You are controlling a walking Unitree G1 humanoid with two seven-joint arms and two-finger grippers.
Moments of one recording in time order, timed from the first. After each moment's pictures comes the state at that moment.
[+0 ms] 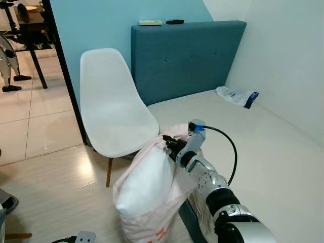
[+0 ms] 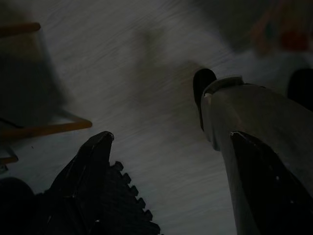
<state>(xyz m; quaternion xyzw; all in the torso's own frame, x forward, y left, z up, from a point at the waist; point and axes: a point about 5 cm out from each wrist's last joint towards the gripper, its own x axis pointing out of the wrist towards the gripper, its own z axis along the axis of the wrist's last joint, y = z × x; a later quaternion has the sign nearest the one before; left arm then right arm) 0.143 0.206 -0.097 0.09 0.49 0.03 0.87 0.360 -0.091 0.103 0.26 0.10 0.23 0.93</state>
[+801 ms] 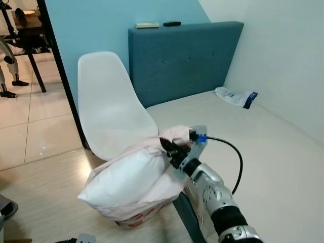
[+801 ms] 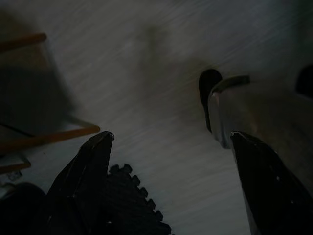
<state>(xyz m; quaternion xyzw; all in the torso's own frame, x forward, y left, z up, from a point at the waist) 0.140 0.208 -0.098 0.10 0.49 0.02 0.86 0.341 -0.091 0.125 0.22 -0.01 0.32 0.92</state>
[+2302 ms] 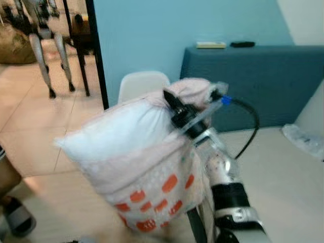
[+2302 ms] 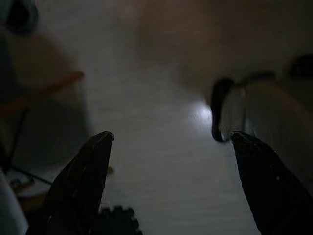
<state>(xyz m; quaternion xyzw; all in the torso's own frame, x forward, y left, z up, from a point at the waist) 0.134 0.208 -0.100 0.10 0.50 0.01 0.86 0.353 -0.086 0.215 0.28 -0.13 0.35 0.88</state>
